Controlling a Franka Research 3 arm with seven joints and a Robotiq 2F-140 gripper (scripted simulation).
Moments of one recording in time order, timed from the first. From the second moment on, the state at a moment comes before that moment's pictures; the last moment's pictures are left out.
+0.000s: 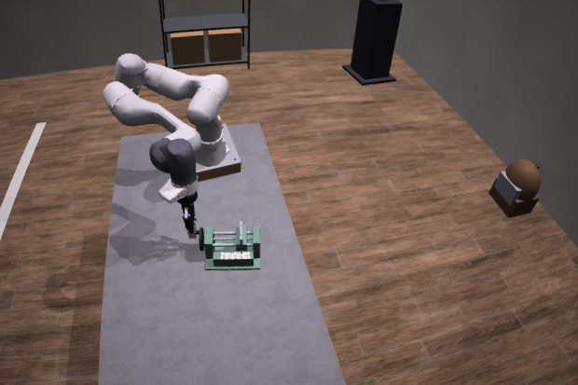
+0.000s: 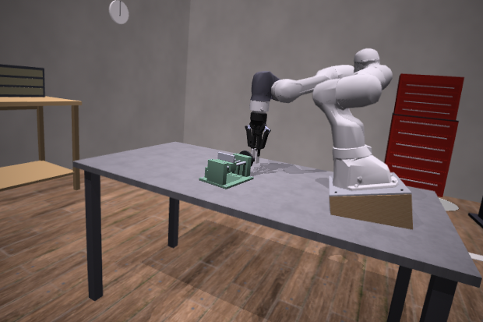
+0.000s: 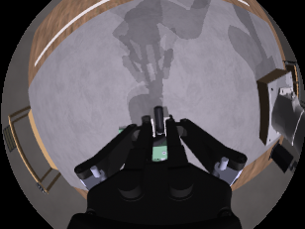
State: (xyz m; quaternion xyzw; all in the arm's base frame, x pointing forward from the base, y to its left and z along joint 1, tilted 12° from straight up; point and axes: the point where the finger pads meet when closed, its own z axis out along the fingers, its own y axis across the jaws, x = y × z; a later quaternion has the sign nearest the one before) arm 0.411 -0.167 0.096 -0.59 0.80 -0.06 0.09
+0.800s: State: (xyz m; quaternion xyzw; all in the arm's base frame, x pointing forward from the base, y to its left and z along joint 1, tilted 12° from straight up) arm 0.411 -0.168 0.102 -0.59 0.80 -0.06 0.08
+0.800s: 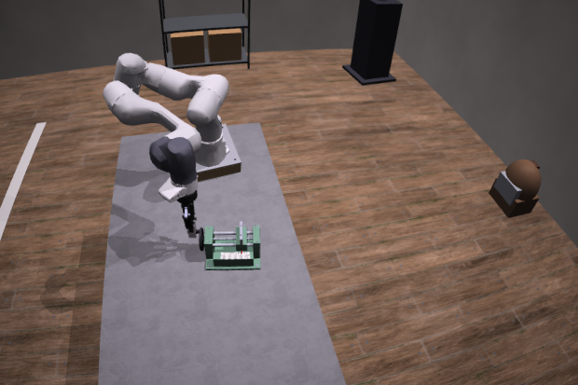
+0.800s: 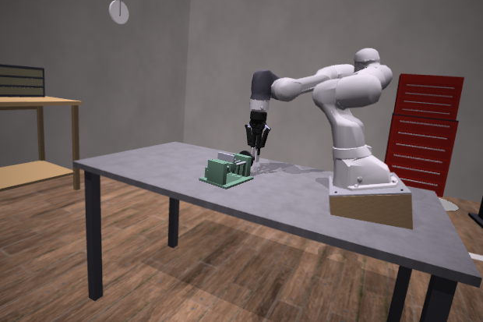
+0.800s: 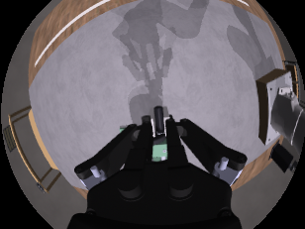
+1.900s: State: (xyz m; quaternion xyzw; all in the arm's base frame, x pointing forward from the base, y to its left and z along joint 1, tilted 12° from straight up) arm 0.419 -0.171 0.120 -0.59 0.80 -0.06 0.08
